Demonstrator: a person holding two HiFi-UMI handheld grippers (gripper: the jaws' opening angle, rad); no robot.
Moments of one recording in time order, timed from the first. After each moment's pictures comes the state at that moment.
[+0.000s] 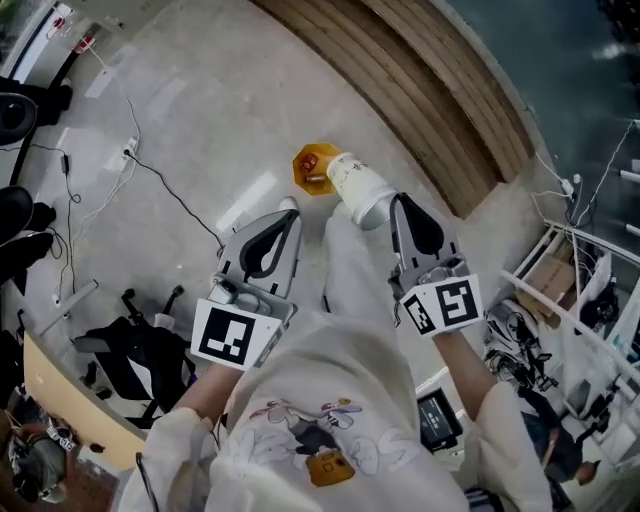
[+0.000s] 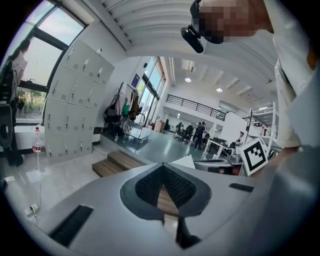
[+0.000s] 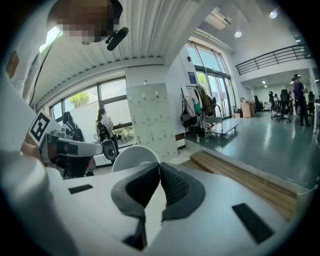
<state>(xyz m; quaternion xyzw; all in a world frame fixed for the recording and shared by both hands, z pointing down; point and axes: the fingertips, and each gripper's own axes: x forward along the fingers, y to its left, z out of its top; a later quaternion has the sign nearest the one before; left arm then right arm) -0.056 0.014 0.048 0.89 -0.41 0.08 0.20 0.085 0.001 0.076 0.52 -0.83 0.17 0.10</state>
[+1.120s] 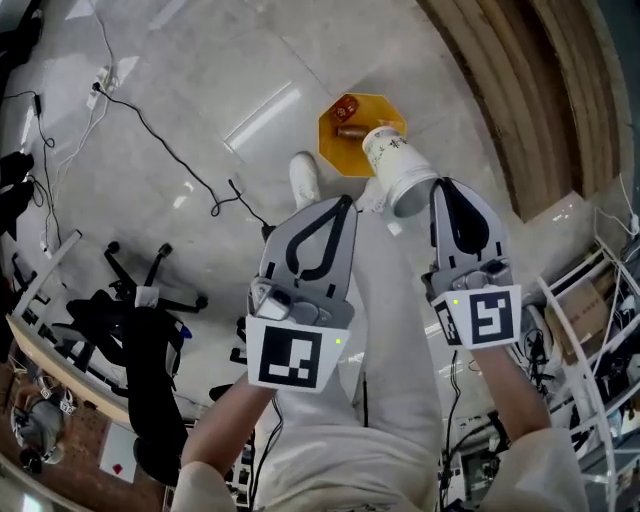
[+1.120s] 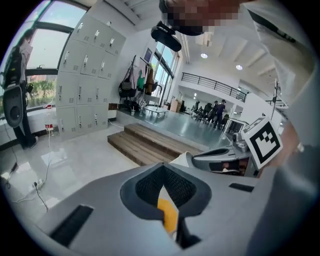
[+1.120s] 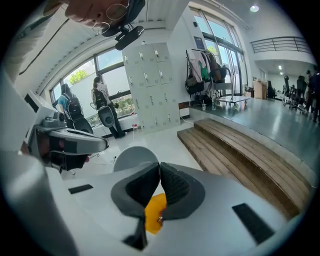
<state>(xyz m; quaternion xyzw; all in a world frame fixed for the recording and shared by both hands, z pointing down) -0.030 -0.067 0.424 0.83 -0.46 0.19 0.26 0.078 -0.089 0.455 0.45 -0.83 0.23 0.24</state>
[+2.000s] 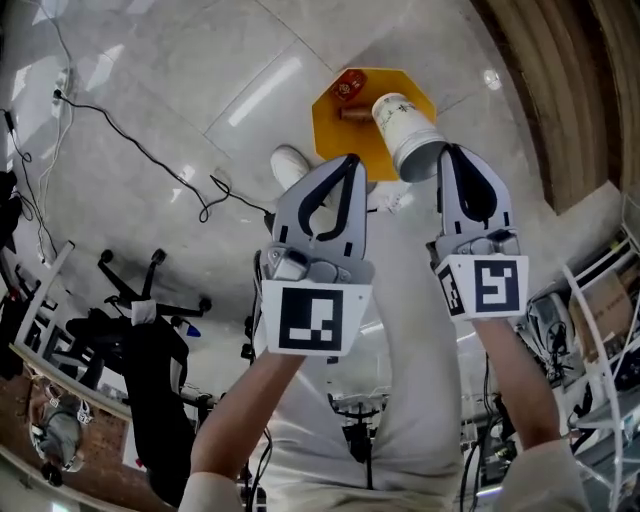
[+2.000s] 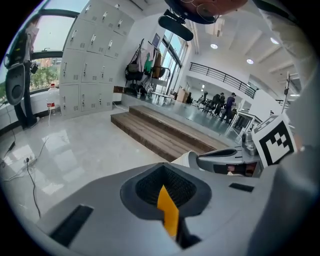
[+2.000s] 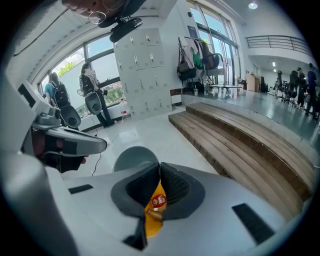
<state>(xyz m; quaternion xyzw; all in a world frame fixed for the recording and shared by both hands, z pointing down) -0.018 -0.075 0.642 0.79 -0.48 0.22 0.31 0.092 -0.090 0.665 0.48 -0.79 0.25 0.27</state>
